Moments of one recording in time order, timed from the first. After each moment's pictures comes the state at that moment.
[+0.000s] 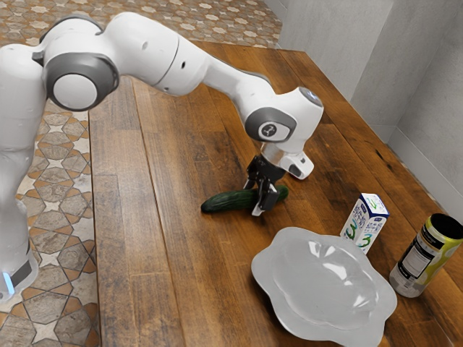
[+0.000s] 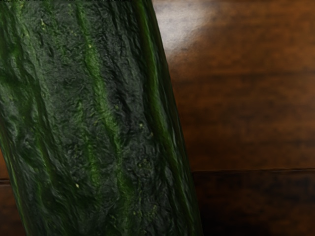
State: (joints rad) arm -0.28 0.28 0.24 -1.74 -0.05 1.85 0.01
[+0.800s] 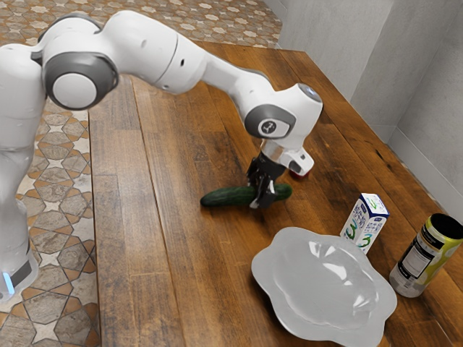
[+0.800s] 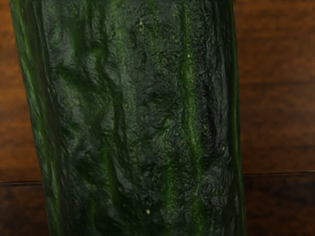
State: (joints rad) arm -0.28 0.27 0.25 -1.74 -0.05 1.85 0.02
